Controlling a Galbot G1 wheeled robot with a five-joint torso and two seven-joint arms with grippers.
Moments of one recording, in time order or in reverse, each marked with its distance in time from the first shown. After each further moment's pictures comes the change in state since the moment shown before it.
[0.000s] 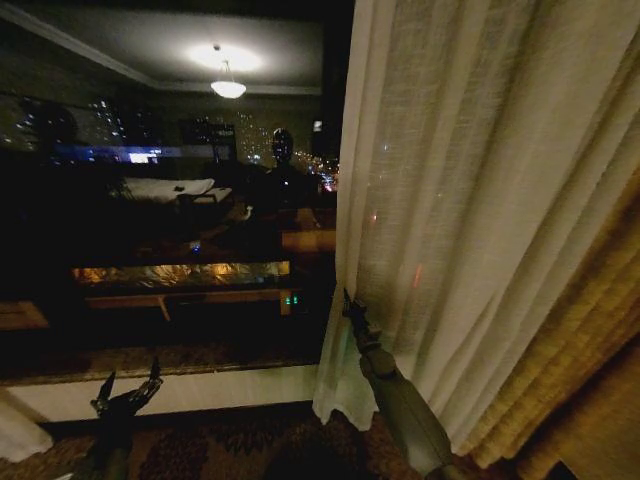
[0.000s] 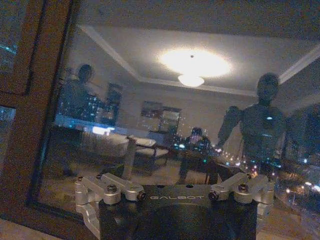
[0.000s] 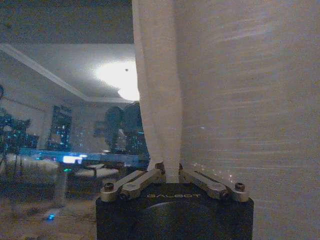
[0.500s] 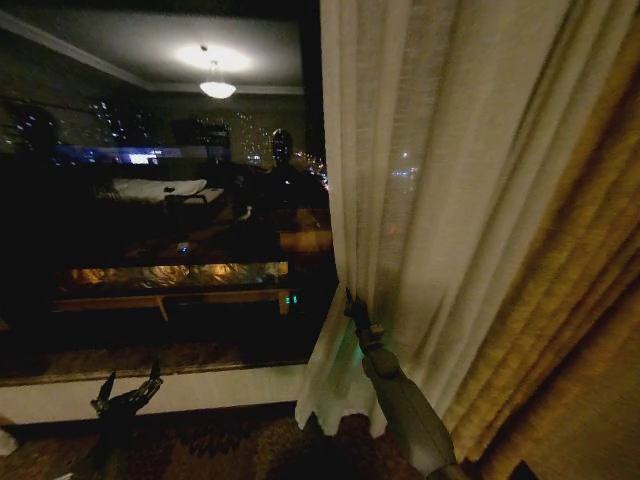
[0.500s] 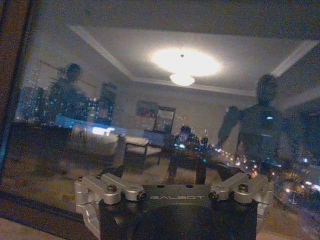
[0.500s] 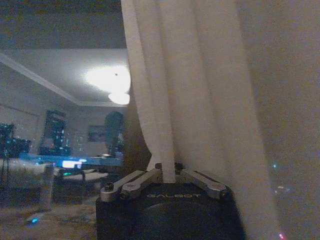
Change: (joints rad) left arm 0.000 0.000 0.000 0.000 0.000 0.000 0.000; right arm -0.004 -0.009 0.009 -0.003 0.015 0.024 -0.013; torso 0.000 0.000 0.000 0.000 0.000
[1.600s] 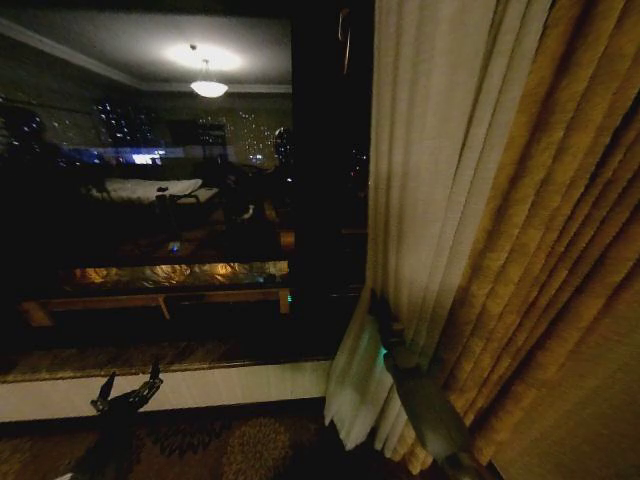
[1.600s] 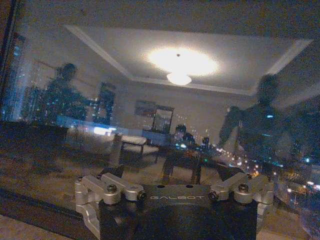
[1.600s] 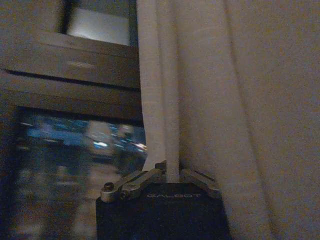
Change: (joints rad) left arm 0.000 0.000 0.000 0.000 0.000 0.000 0.000; right arm 0.075 -0.085 0.136 -0.166 -0.045 -0.064 0.107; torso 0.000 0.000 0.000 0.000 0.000
